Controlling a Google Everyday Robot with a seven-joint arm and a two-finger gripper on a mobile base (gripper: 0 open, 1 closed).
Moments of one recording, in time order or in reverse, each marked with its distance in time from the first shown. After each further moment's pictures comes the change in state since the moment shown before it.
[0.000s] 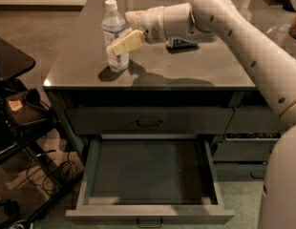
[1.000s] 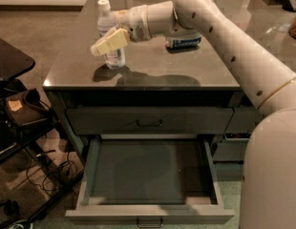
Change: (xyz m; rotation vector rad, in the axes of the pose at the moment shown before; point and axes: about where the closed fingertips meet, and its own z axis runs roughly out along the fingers) arm -0.013 0.014 0.043 -0.087 -0.016 0.002
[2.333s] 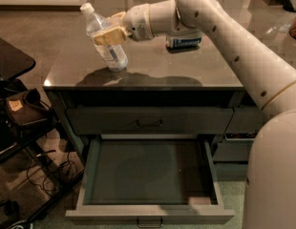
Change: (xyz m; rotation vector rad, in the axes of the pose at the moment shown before) arm -0.004 0.004 -0.005 -0.001 0.001 -0.008
